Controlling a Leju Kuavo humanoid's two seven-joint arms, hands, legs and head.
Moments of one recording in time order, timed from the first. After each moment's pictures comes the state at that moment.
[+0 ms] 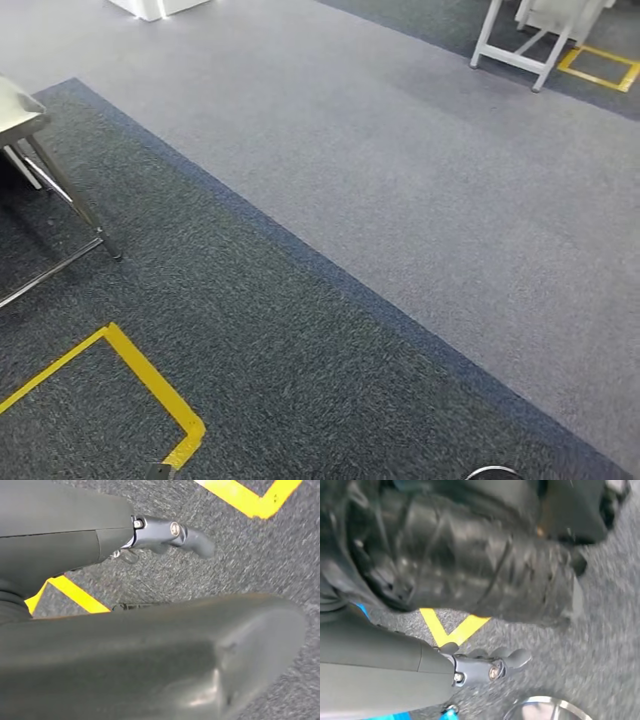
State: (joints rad) left arm -0.06 -0.23 1.40 -0.20 -1.31 -0.07 -0.53; right arm 0.00 0.14 -0.70 -0.19 0.94 -0.18 -0.17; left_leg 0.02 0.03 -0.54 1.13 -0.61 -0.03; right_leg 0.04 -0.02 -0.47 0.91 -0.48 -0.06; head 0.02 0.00
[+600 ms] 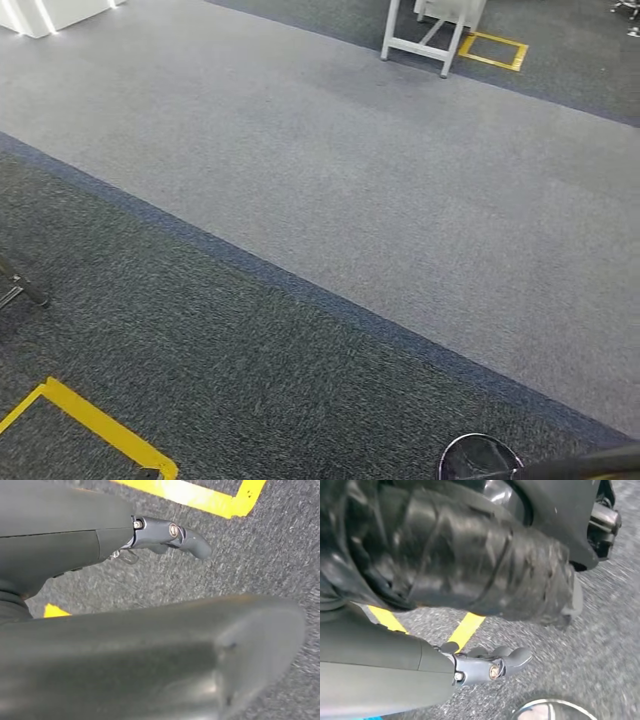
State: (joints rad) left arm -0.06 -0.19 1.40 -0.20 -1.33 -0.07 -0.47; right arm 0.01 0.14 -0.74 -0.19 0.93 -0.19 -0.31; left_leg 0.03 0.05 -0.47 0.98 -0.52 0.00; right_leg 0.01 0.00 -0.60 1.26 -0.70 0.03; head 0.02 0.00
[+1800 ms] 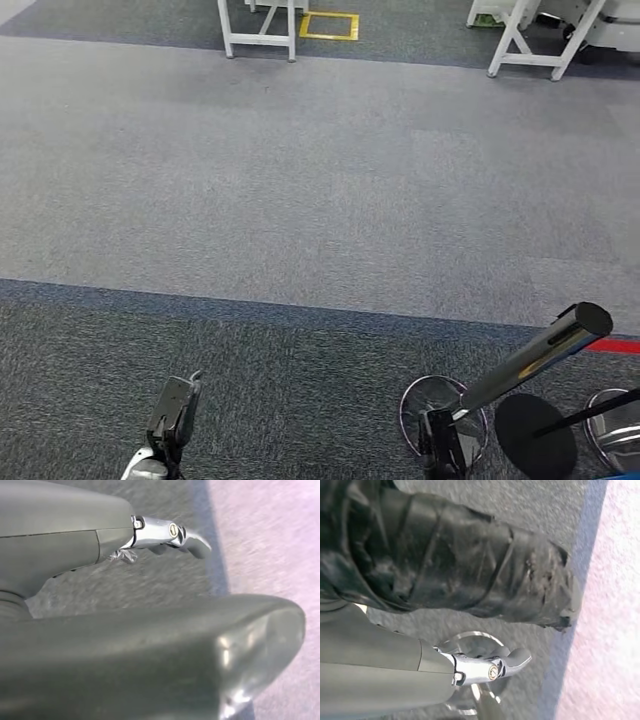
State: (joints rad) left arm -0.24 -0.24 0.78 -0.29 -0.96 -0.05 -0.70; right arm -0.24 0.17 -0.70 -0.26 0.82 -0.21 -0.58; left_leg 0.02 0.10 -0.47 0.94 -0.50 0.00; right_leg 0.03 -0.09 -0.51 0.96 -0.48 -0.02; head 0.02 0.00
